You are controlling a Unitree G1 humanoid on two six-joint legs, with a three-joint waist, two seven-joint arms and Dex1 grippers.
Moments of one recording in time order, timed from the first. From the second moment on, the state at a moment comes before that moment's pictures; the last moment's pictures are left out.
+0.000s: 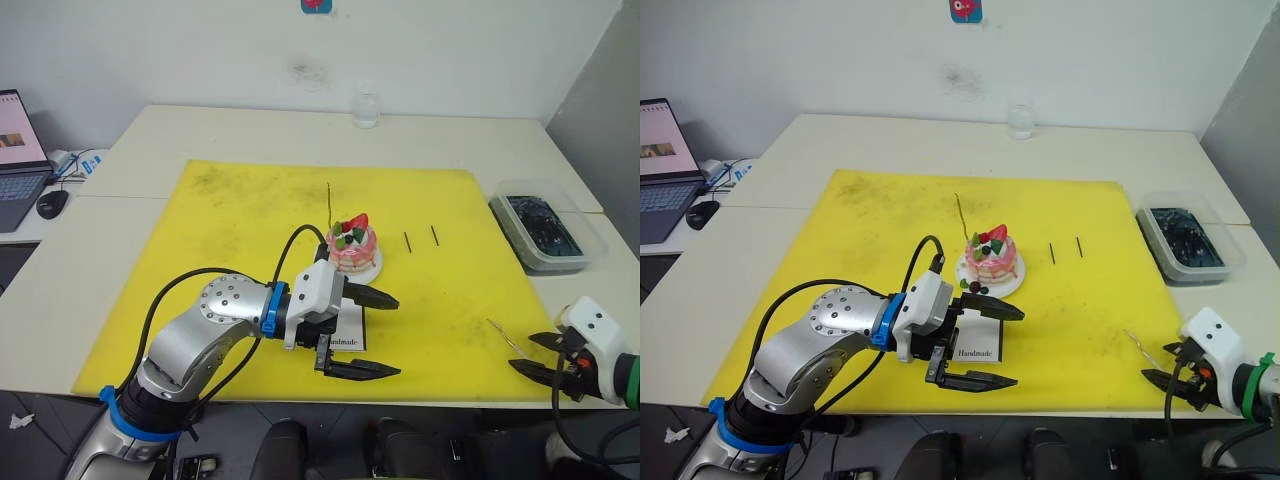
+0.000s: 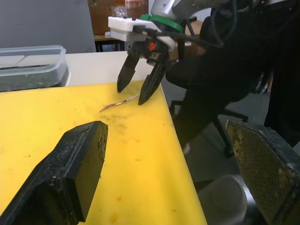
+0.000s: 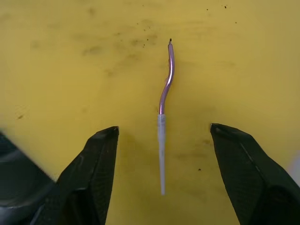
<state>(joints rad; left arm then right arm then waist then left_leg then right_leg) -0.39 0.58 -0.28 -0.50 -0.54 0.51 -1.11 0.38 -1.02 -0.48 -0.56 0.47 0.87 0.91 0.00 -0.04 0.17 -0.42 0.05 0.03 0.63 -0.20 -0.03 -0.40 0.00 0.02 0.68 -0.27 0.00</state>
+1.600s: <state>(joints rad) -0.35 0.55 -0.40 -0.52 -0.37 0.34 -1.08 -0.02 -1.30 -0.06 -0.50 0.48 1.12 0.93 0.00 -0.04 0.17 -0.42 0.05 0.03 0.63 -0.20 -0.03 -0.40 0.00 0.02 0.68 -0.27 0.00</state>
